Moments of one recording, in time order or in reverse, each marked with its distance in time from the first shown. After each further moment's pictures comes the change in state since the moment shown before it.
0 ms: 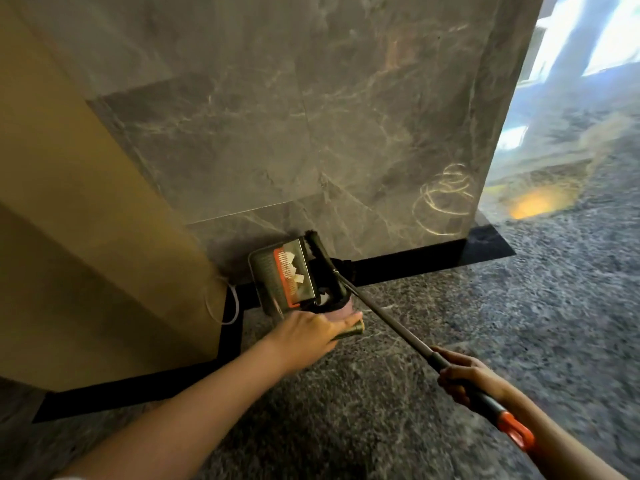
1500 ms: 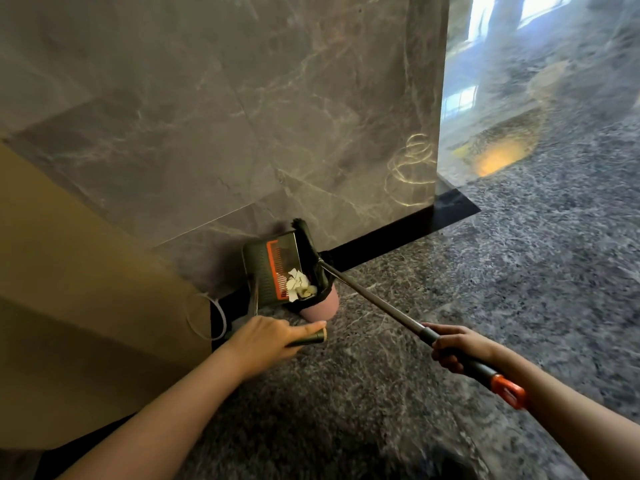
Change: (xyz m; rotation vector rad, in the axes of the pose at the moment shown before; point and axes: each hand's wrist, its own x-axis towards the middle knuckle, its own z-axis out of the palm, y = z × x) left_hand 0.010 -0.016 0.030 0.084 -0.125 0.184; right_hand 0.000 0.015 -0.042 -0.001 0.017 0.005
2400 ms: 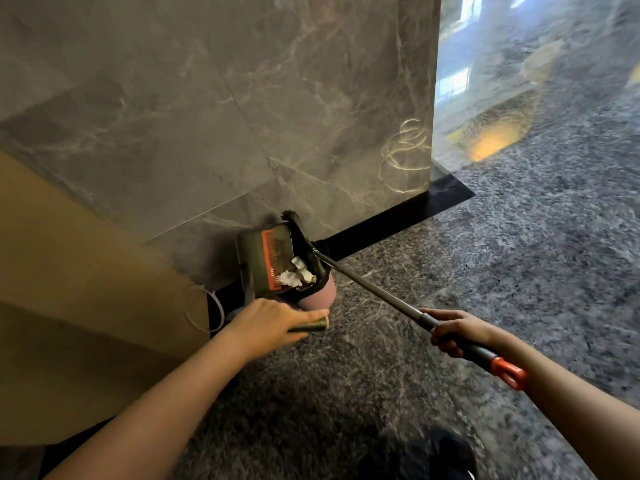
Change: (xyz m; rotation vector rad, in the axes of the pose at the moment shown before) left_hand 0.009 -0.012 -0.005 -0.053 0.142 -0.068; right_hand -0.007 -0.002 0.005 -0.073 0.038 -0.015
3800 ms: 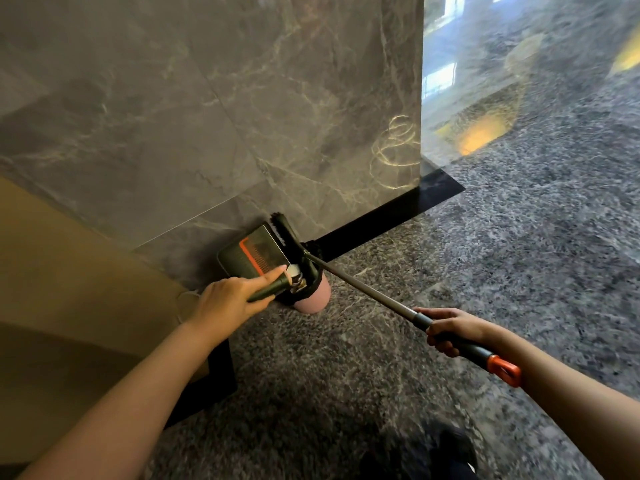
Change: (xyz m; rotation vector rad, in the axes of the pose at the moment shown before) left_hand -0.002 -0.024 -0.029 -0.182 0.124 -0.223; right_hand 0.004 0.001 -0.005 -0.093 -0.022 0.004
